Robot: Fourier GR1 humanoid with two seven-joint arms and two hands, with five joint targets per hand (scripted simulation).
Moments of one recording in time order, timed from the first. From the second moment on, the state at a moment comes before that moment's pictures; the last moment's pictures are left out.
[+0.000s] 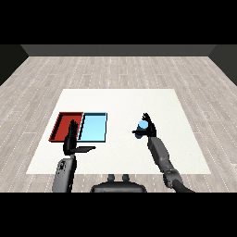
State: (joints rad) left arm 0.03 0.04 0.04 -1.59 0.00 0.02 -0.38; right arm -0.56 -0.05 -0.18 -0.60 -0.19 0.05 -0.47
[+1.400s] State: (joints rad) left arm 0.00 0.02 -0.02 -1.55 -0.01 -0.02 -0.38; right arm -0.56 -0.03 -0.06 -0.87 -0.08 -0.14 -0.40
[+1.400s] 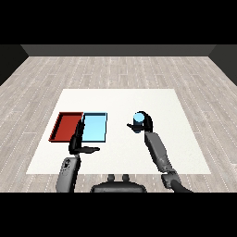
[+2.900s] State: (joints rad) left arm -0.21 0.00 -0.30 -1.42 0.10 0.16 -0.31; right arm -0.43 0.00 0.14 -1.28 -0.06 -0.19 -0.23
